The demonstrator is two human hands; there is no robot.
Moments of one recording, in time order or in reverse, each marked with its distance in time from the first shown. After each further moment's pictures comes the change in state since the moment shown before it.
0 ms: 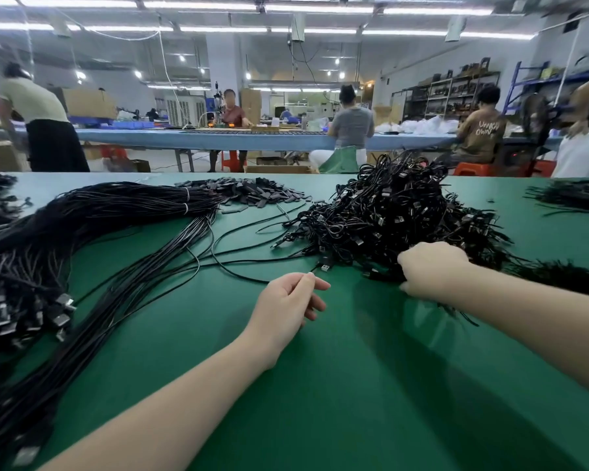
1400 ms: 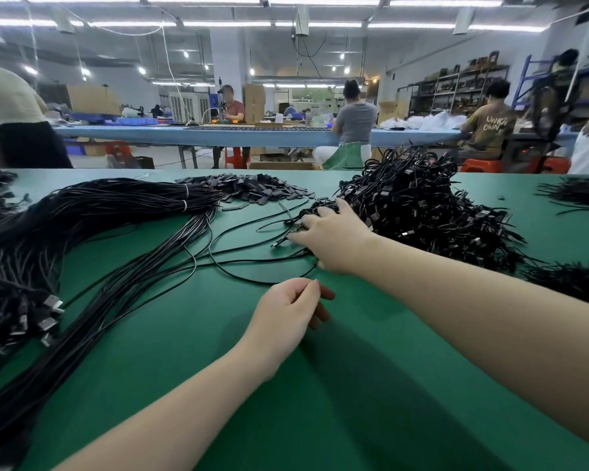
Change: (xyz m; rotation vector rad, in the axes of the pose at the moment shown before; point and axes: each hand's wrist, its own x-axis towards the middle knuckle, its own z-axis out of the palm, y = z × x) left_hand 0.005 -0.006 0.003 0.089 -0.011 0.045; right_hand 0.032 -0.095 -0.059 -0.227 0.245 -0.413
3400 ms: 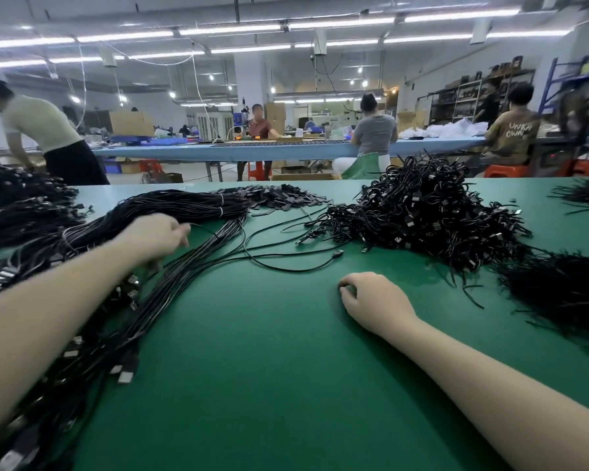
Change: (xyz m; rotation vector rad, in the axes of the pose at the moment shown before) left_hand 0.000 0.062 -0.209 1.175 0.205 -0.212; right_hand -0.094 -0.056 0.058 0.860 0.230 0.325
